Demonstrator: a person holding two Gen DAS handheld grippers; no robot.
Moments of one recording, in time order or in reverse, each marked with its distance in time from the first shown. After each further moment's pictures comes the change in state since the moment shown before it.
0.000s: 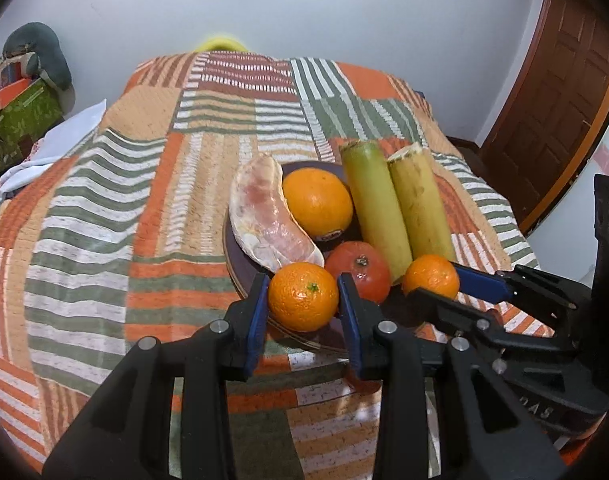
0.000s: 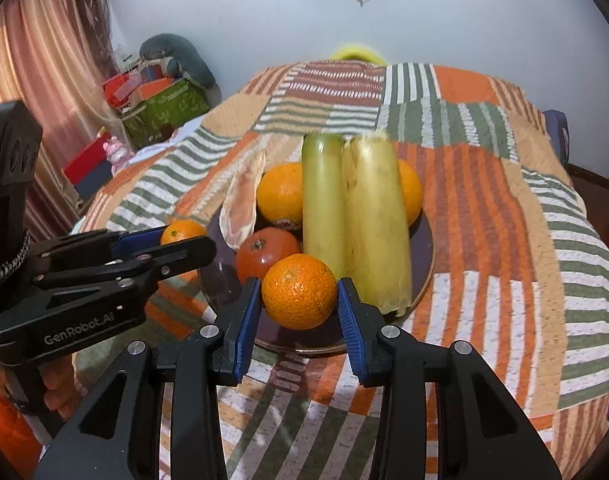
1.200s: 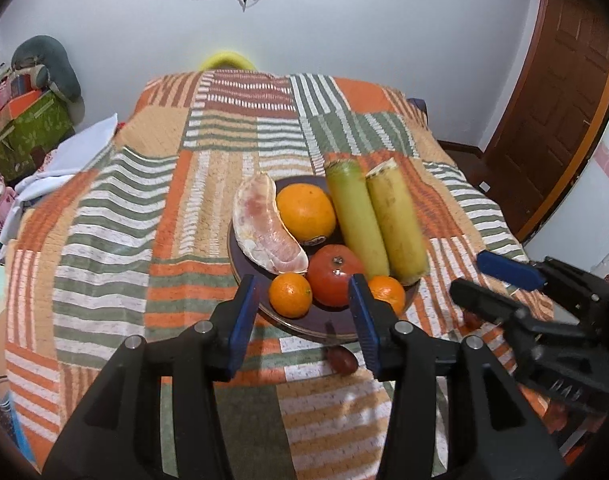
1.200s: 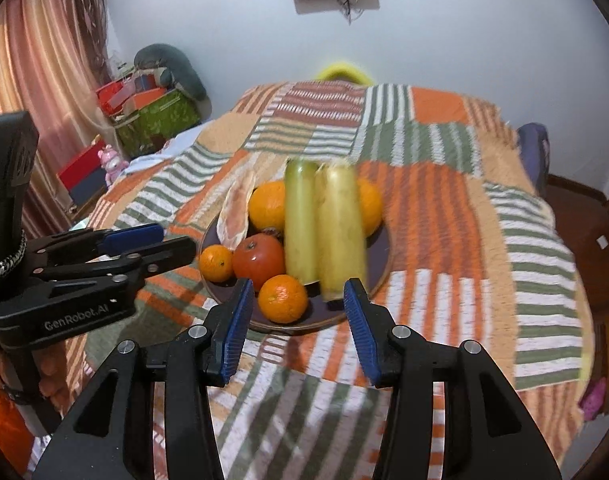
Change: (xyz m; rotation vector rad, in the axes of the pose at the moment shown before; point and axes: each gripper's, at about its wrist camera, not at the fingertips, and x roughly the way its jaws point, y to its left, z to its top) left arm -0.048 -0.020 -0.002 0.014 -0.046 0.037; right arm -0.057 -0.004 0.000 -0.003 -0.059 -0.073
